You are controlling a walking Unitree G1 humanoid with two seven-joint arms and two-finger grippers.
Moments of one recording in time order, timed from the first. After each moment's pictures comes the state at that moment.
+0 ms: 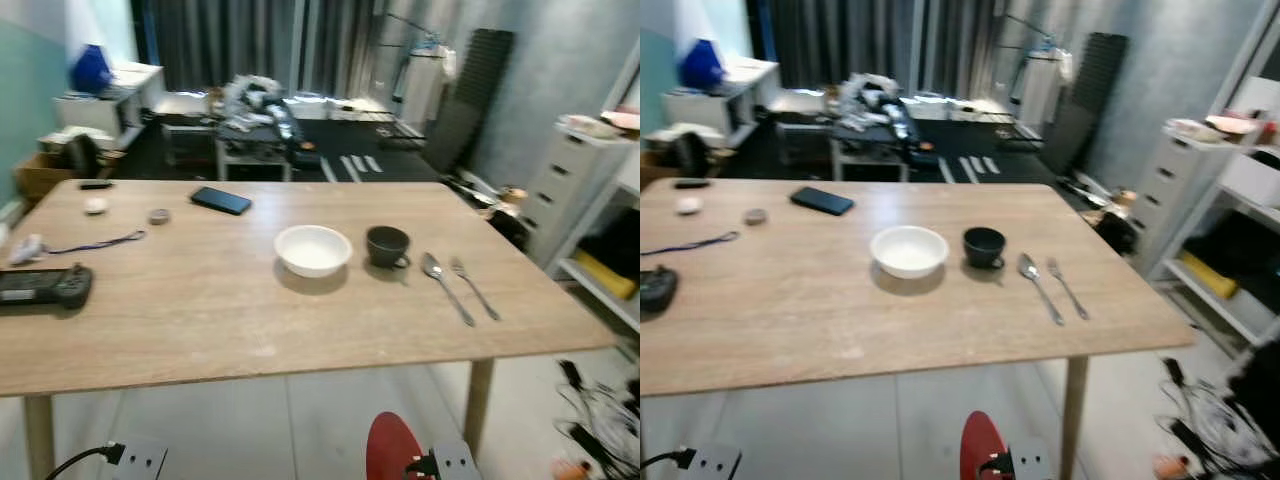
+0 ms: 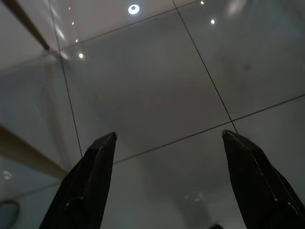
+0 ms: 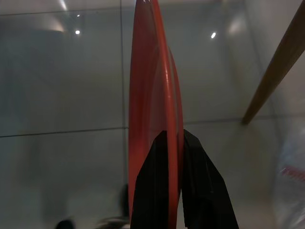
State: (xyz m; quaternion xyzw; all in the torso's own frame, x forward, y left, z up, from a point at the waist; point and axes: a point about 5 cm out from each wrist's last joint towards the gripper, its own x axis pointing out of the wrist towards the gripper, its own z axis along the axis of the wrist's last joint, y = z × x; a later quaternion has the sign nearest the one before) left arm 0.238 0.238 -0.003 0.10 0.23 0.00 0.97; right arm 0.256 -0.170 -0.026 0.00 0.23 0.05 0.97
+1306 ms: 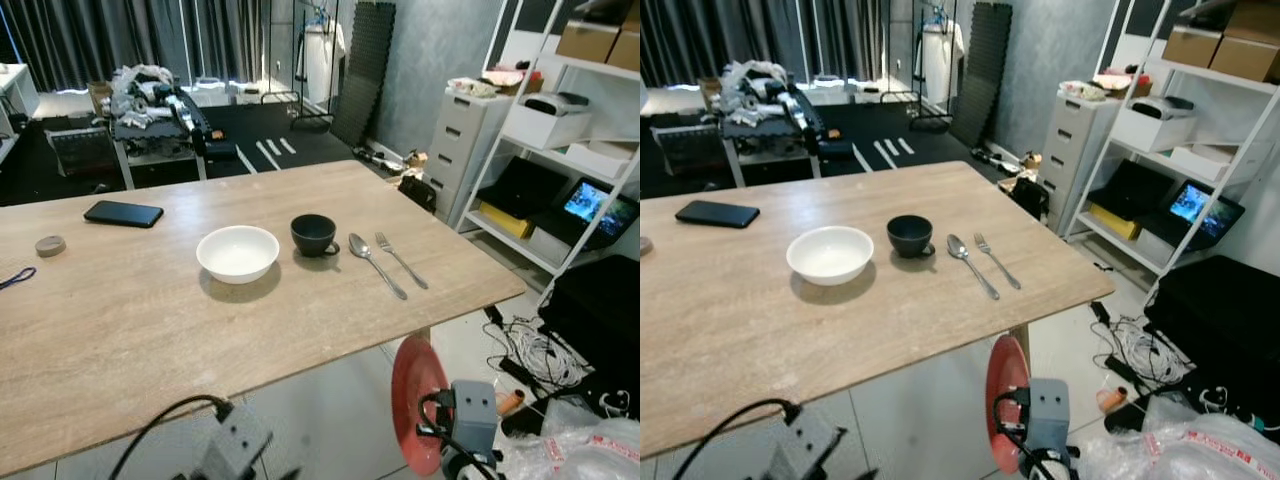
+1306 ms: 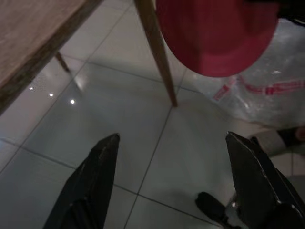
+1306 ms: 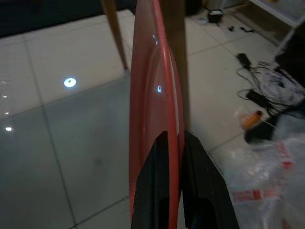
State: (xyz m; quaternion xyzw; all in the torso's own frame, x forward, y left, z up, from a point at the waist) left arm 0.251 0.128 0.075 0.13 0.09 -0.38 0.91; right arm 0.309 -0.196 0.043 -0.01 0.08 -0.09 0.99
